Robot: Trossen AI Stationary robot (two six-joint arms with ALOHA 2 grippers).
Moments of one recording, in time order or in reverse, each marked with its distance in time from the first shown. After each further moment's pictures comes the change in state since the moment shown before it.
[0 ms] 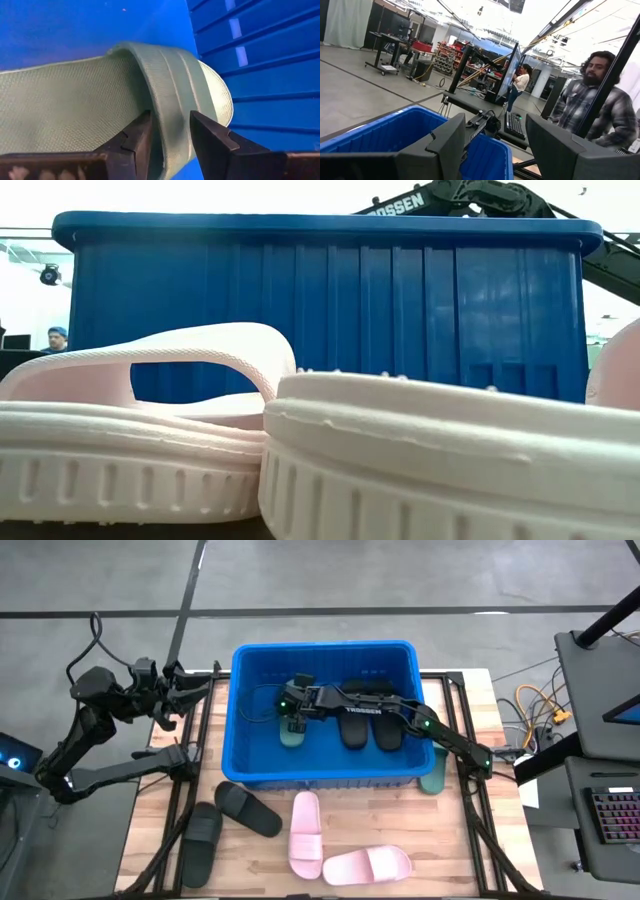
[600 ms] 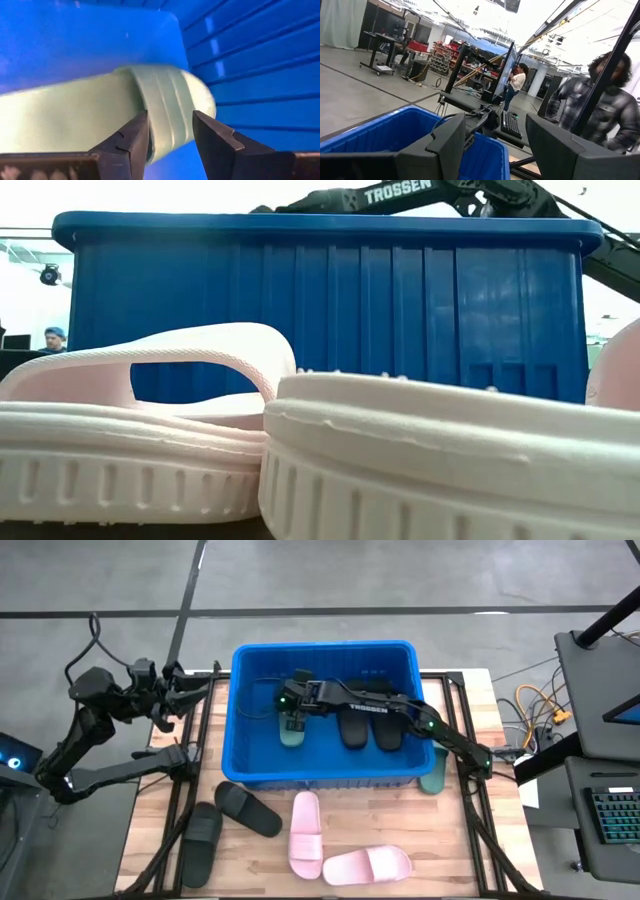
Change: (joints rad) left arm 0.000 -0.006 0.000 0.000 0.021 0.001; right arm 0.020 -0.038 0.104 -0.129 -0.029 0.031
